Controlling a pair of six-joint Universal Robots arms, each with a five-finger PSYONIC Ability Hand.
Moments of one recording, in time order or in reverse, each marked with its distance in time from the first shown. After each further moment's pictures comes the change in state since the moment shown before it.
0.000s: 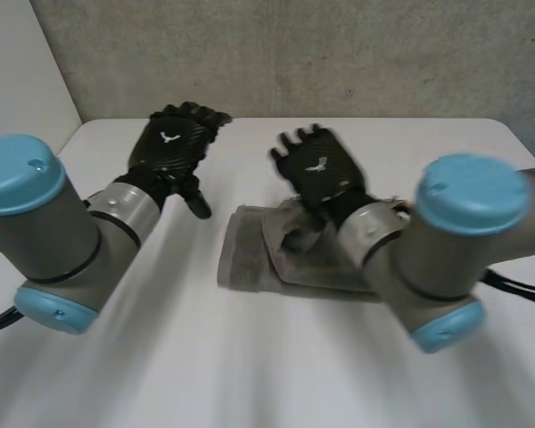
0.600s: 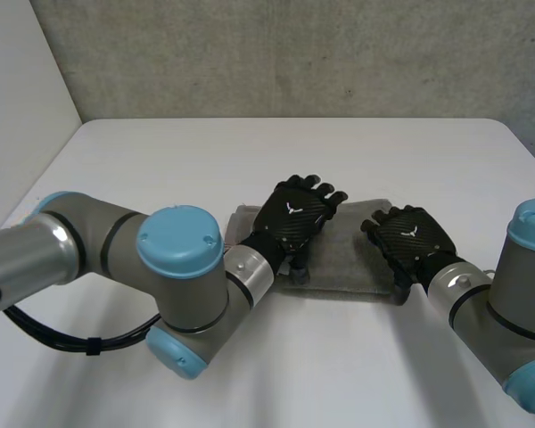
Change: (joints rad) left arm -0.288 -0.346 0.228 -0.003 -0.006 0.009; right arm -0.248 -0.106 0.358 0.083 -0.017 0.058; left_hand 0.000 0.001 0.001 0.000 0.012; right_hand 0.003 0.000 0.000 0.000 0.000
